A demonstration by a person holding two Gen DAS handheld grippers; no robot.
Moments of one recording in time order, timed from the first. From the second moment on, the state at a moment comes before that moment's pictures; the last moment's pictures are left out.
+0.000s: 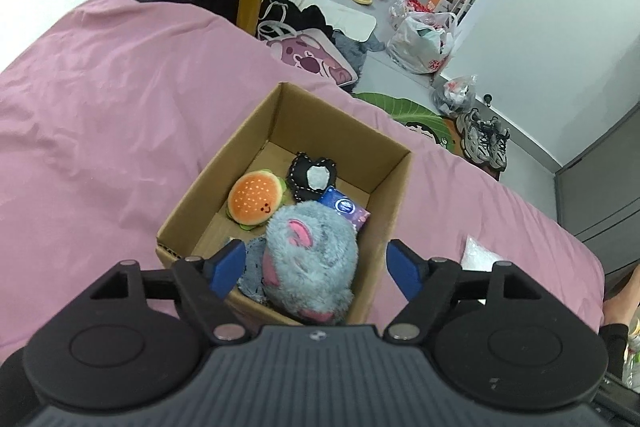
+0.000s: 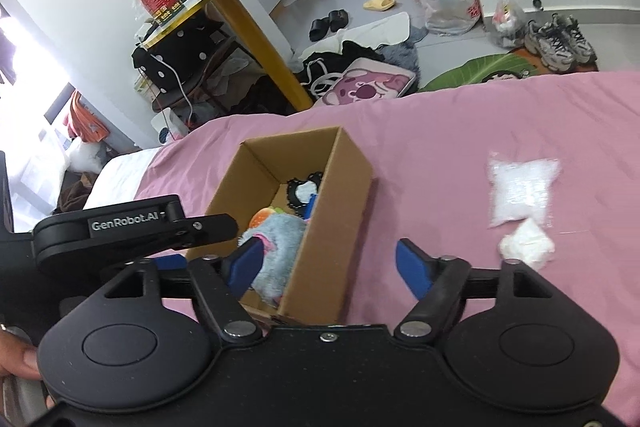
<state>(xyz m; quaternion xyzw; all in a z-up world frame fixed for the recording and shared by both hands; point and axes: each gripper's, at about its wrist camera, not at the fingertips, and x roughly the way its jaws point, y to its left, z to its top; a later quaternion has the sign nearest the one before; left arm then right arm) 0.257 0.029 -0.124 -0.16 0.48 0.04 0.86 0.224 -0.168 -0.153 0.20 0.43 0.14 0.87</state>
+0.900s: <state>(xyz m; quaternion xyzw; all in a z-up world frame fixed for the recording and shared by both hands) 0.214 -0.048 -0.097 -0.07 0.45 0.04 0.89 0.185 -0.241 -0.138 0.20 0.40 0.10 0.89</state>
